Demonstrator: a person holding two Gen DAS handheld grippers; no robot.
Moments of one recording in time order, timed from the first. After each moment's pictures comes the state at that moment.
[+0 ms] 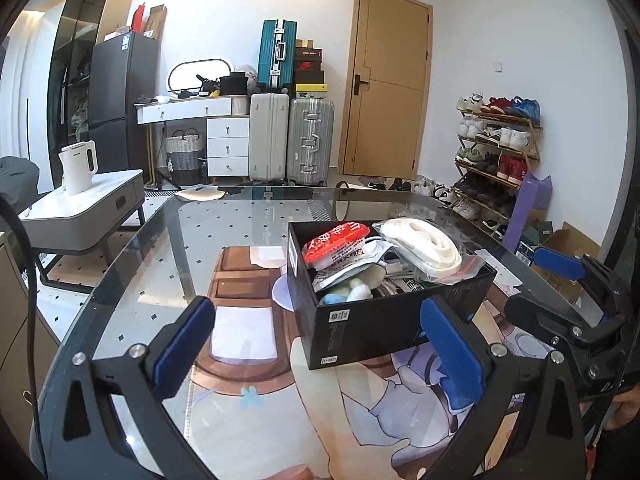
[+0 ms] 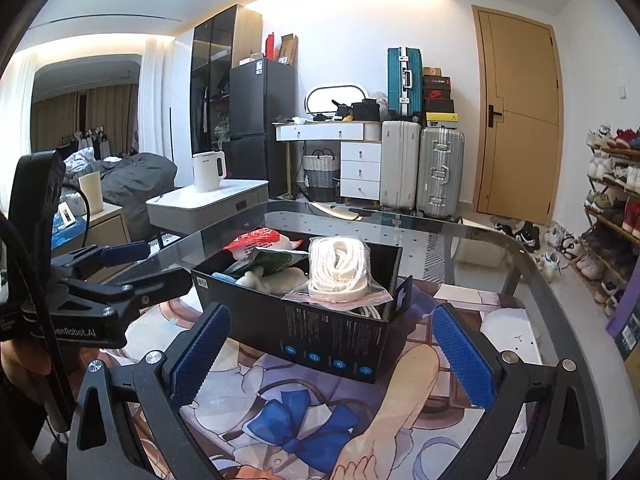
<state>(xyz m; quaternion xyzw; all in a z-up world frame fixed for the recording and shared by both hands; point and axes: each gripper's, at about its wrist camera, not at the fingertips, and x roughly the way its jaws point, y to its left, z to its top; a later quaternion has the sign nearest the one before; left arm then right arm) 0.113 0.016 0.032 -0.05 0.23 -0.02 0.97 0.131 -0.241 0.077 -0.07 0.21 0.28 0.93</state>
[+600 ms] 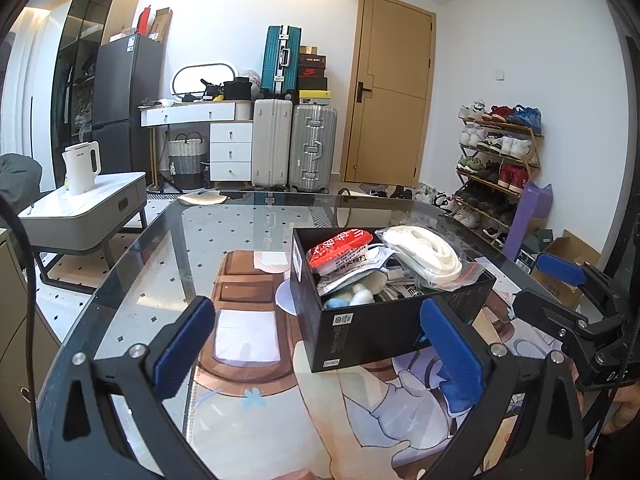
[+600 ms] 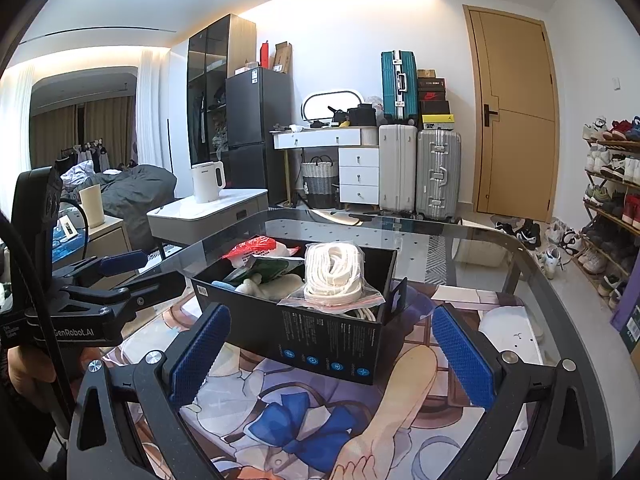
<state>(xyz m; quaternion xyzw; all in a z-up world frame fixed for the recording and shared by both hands) 0.110 0.016 0.031 -0.05 0.22 -0.02 0.97 0.131 -0.250 0.078 -0.05 0.21 0.28 0.93</state>
